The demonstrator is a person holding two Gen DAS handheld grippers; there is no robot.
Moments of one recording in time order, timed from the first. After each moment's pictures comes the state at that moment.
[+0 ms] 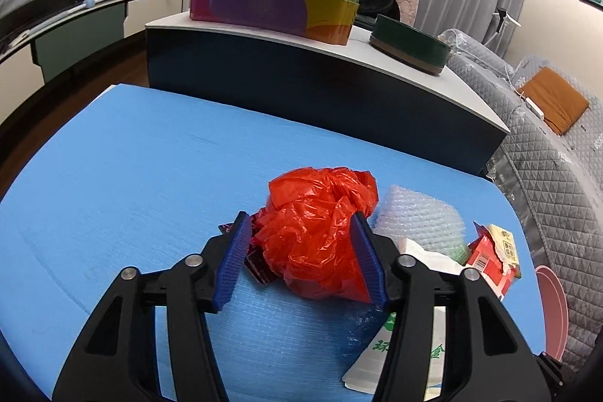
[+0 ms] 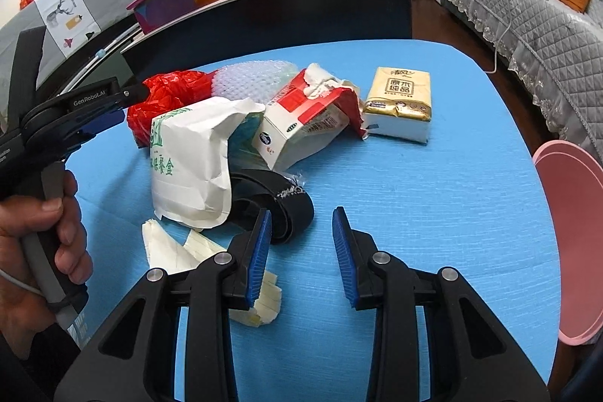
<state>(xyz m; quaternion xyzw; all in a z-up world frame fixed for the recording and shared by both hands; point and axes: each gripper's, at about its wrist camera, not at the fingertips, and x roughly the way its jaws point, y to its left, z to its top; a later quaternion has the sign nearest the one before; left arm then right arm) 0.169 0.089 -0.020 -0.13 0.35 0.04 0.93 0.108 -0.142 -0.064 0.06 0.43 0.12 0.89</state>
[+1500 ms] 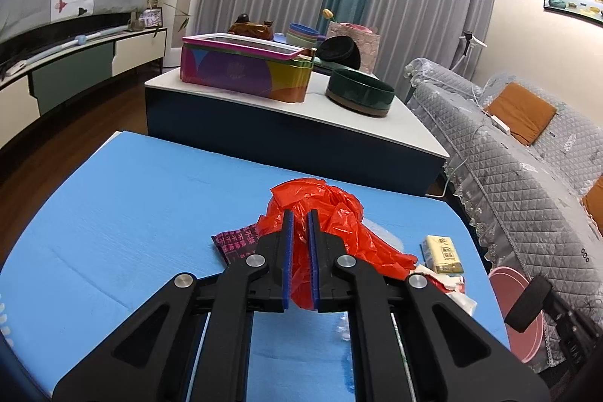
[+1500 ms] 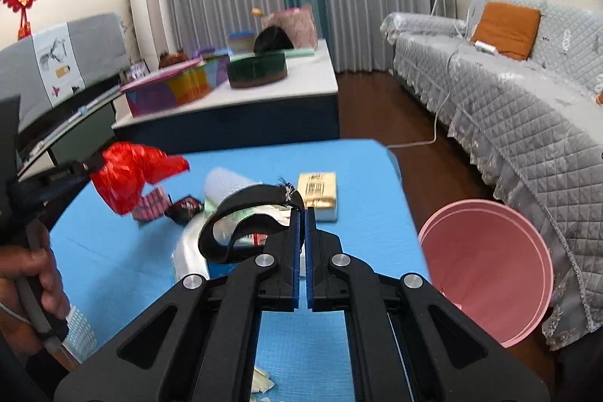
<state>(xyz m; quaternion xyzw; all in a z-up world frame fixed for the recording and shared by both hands) 0.107 0.076 0.041 -0.12 0.27 0.00 0.96 0.041 -0.200 0.030 0.06 0.28 0.04 0.96</state>
